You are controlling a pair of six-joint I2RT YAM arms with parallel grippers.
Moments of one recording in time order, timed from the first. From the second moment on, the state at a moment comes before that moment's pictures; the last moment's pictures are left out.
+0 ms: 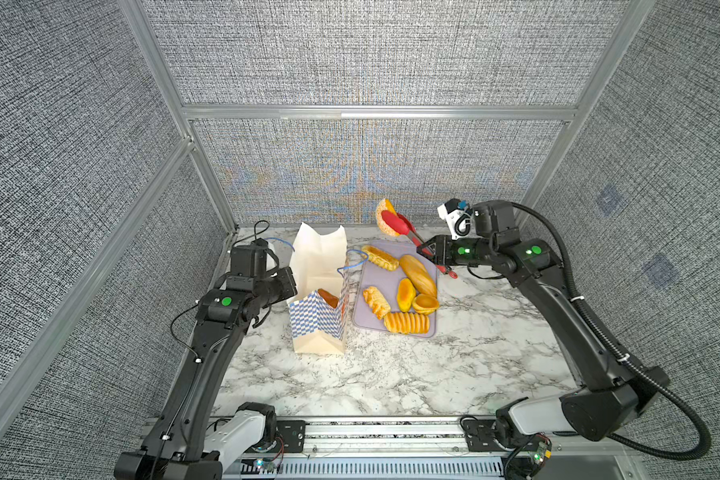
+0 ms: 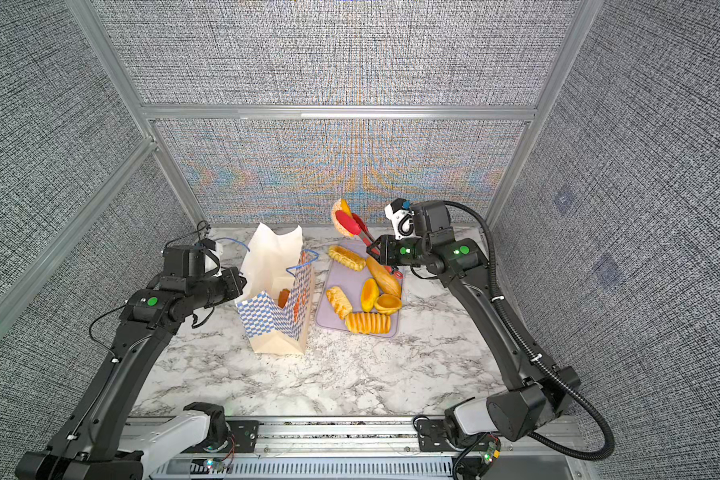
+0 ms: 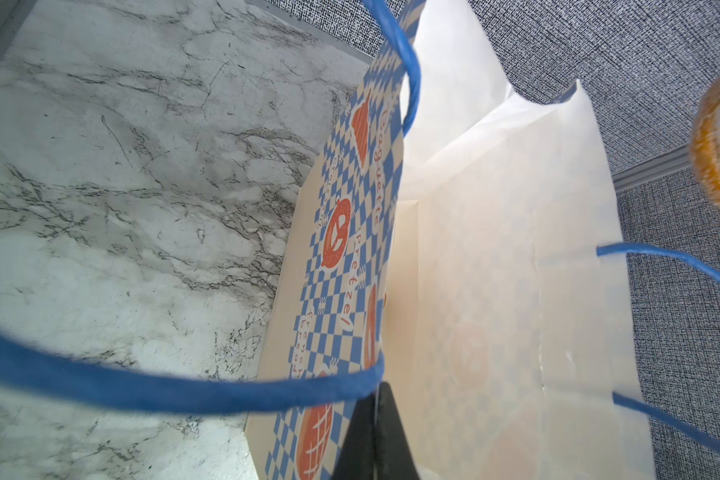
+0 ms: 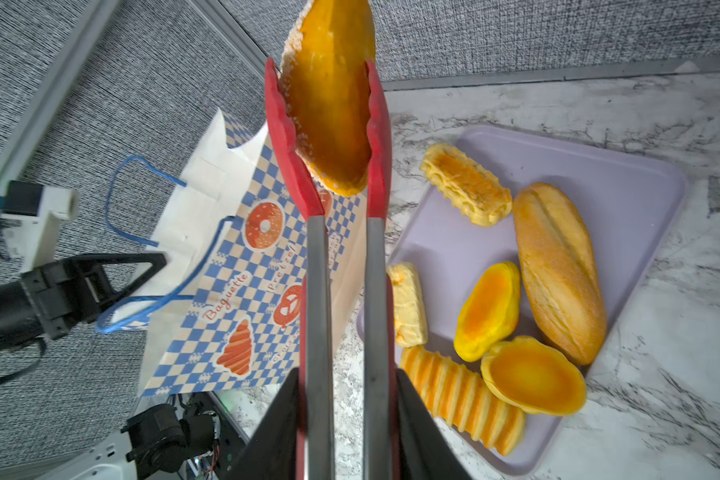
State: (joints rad) left arm -0.20 1.07 1.19 -0.87 0.17 -0.47; right arm 0.39 1.42 1.61 -0.81 -0.42 0.36
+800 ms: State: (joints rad) left arm -0.20 1.07 1.17 -0.85 0.18 -0.47; right arm 0.46 1.56 1.72 -0.69 -0.69 0.46
